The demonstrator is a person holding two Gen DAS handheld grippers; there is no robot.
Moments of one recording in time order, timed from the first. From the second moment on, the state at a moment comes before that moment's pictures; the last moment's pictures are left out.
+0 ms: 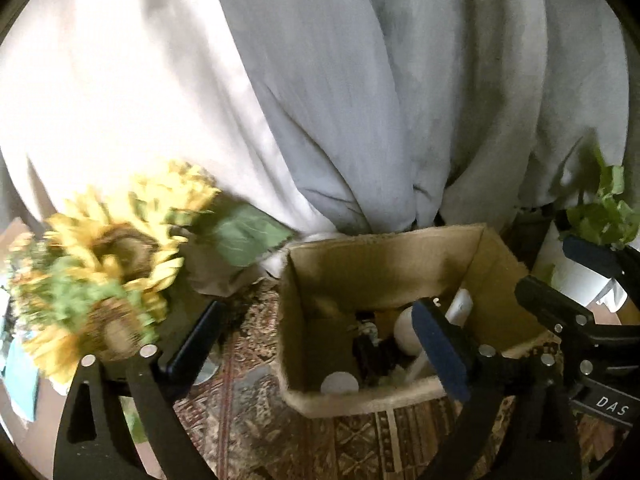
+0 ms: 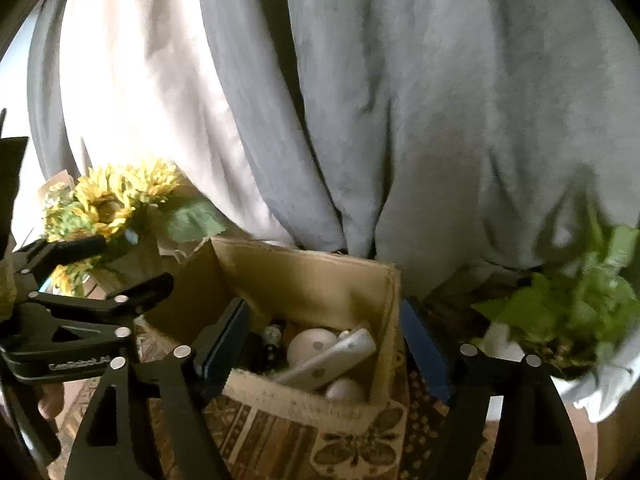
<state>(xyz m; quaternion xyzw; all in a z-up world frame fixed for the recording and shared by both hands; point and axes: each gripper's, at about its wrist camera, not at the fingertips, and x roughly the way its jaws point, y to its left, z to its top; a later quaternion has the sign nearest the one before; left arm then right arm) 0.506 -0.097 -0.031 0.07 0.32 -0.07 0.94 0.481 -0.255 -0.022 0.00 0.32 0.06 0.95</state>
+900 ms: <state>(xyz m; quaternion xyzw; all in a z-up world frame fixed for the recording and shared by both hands) 0.280 -0.065 0.023 0.06 0.22 0.00 0.97 0.281 -0.247 0.034 0.02 0.26 0.04 0.96</state>
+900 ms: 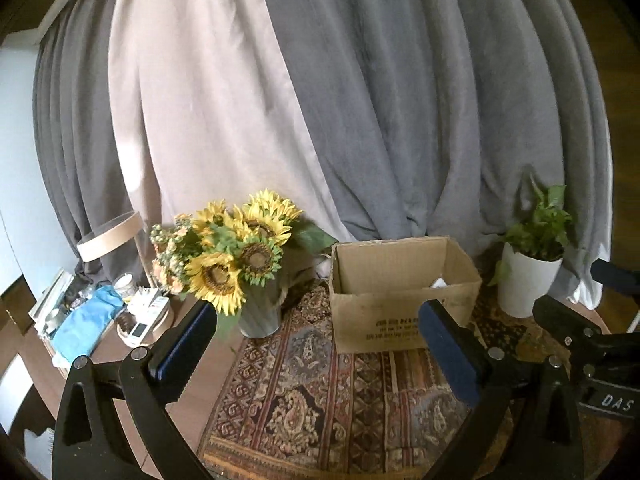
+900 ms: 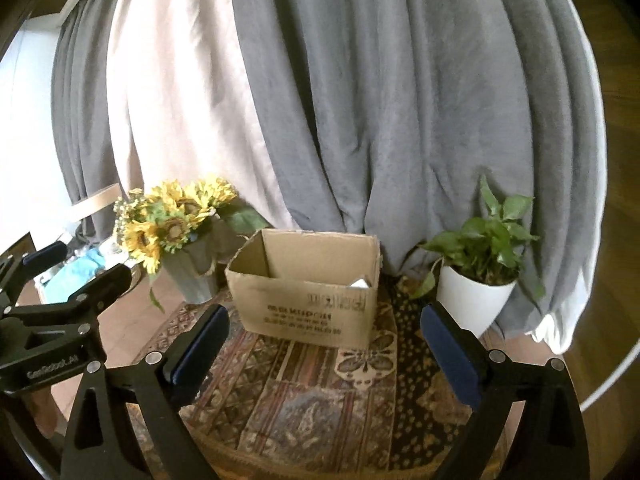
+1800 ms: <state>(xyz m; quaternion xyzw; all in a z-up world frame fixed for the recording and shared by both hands) 0.093 0.012 0.034 0.06 0.19 -0.08 0.98 0.077 -0.174 0.063 0.03 0.23 -0.05 0.97</state>
